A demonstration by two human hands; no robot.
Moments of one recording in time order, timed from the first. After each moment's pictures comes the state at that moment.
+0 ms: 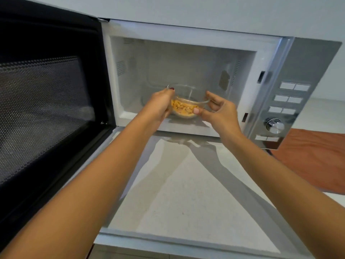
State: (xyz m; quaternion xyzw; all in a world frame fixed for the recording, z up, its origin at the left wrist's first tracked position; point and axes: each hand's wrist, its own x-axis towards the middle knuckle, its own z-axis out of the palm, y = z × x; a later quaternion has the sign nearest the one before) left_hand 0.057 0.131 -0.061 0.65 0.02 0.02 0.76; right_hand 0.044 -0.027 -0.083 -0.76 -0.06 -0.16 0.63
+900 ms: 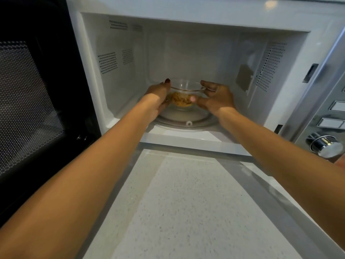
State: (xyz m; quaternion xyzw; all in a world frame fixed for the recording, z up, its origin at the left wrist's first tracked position) left_hand 0.194 0.152 -0.083 0.65 0.08 0.04 0.75; right_hand 0.193 -0.012 -0.086 -0.79 -0.06 -0.12 0.59
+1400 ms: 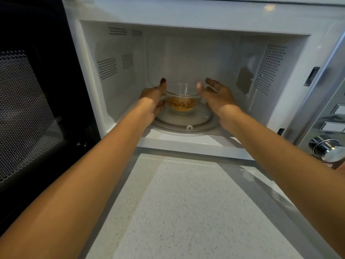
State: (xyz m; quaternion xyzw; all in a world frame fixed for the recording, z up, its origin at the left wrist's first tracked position) left_hand 0.191 0.162 -0.080 0.65 0.08 0.07 0.75; right_hand 0.194 -0.014 -0.078 -0.79 -0.05 -0.09 0.60
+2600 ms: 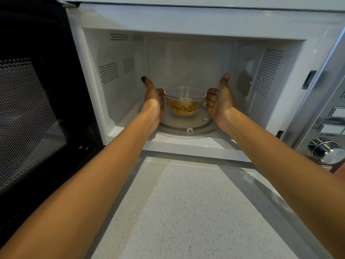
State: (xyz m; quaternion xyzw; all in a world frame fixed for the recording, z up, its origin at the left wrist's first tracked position) left_hand 0.183 0.147 -0.076 0.58 0.05 0.05 0.81; right_hand 0.212 -0.011 -0.078 -0.64 0.01 -0.02 0.77
